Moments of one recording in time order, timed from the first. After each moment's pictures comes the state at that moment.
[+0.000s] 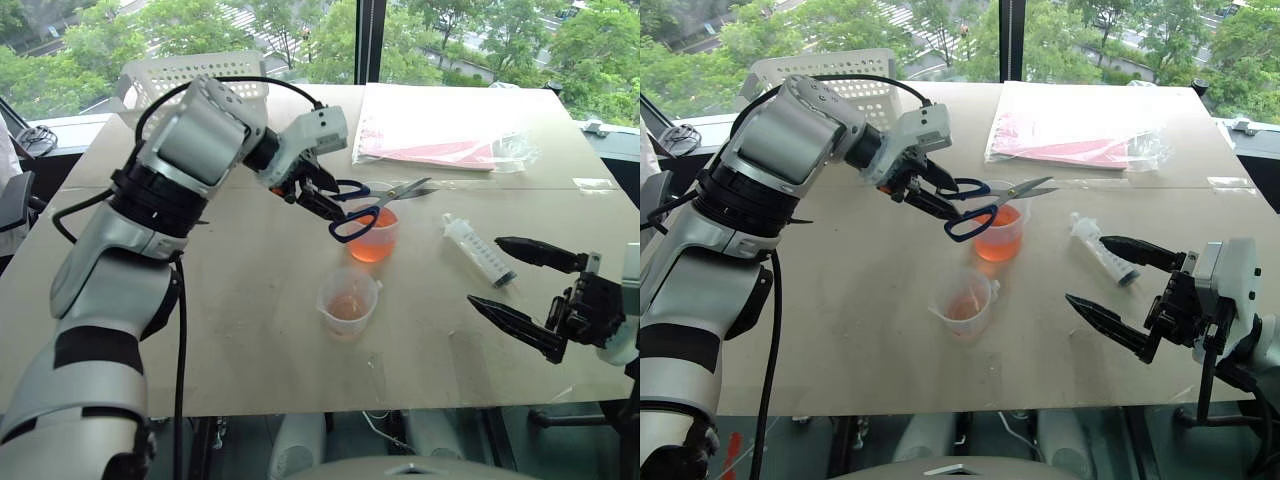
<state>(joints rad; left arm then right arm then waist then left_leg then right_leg) -1.29 0.72 -0.56 0.26 -0.14 0.91 -1.46 0.26 -0.79 -0.52 -0.84 0.95 0.53 0.75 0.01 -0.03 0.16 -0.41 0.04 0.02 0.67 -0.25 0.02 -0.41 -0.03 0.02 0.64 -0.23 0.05</state>
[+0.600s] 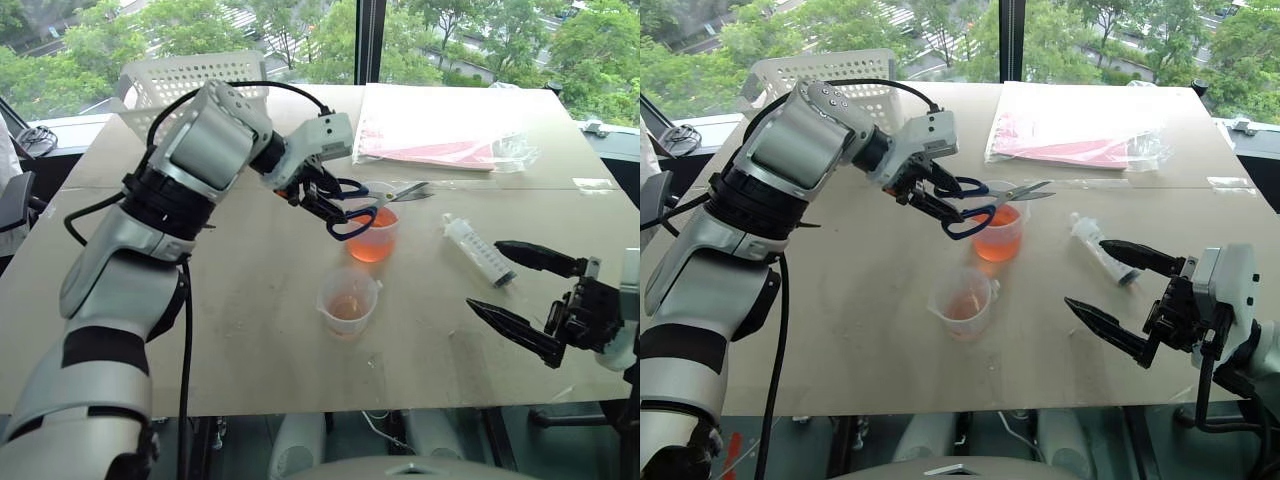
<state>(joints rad) -1.27 0.70 -0.56 0.27 -0.09 0.86 -1.47 0.29 -0.79 -0.52 -0.86 0.96 0.52 0.73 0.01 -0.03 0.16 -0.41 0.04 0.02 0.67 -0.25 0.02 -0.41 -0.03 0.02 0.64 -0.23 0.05</state>
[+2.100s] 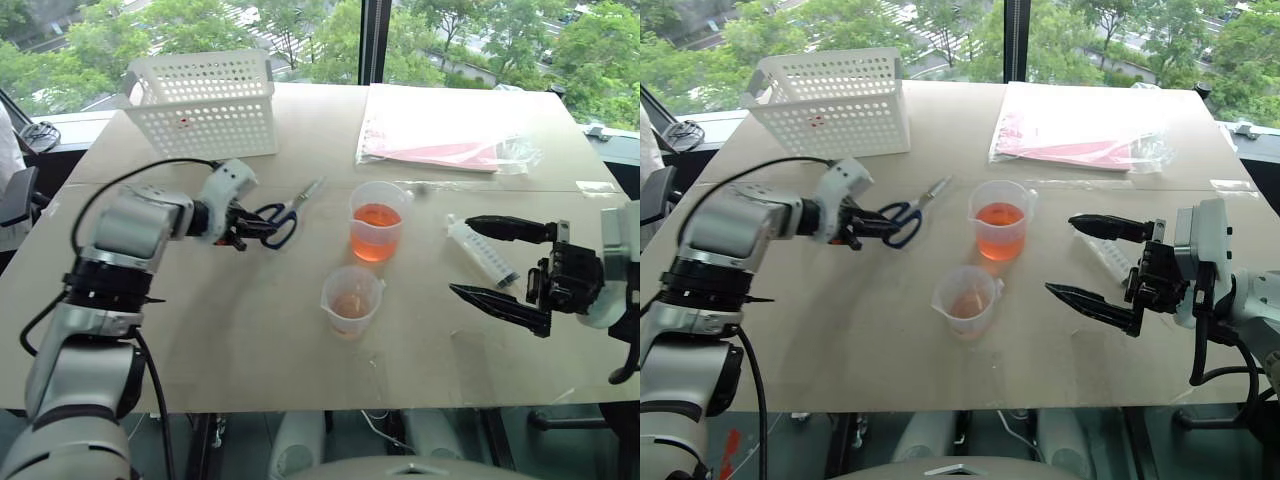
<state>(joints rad) -0.77 0.82 -0.20 0.22 -0.20 0.94 -1.04 -0.03 -0.86 -0.35 -0.71 0.97 0.54 0.87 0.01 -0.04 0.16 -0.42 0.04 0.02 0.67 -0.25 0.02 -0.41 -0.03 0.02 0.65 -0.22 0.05</state>
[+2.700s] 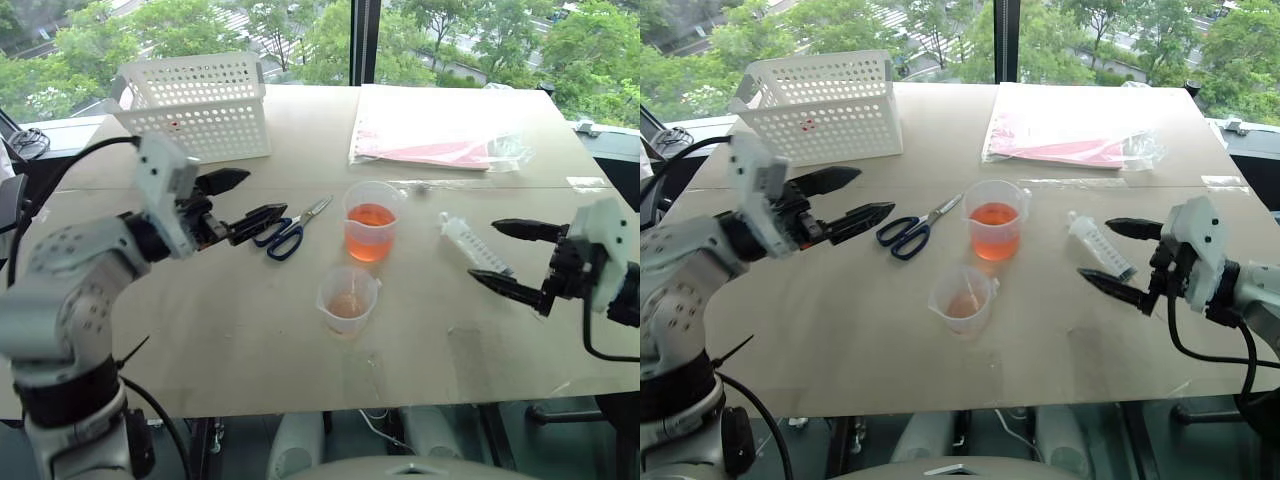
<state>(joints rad) -0.25 0.64 0.54 -0.69 -0.64 1.00 -0.81 -0.08 -0.96 -0.26 -0.49 0.70 0.63 0.76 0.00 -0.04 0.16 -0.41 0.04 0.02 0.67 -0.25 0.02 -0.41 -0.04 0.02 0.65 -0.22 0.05</state>
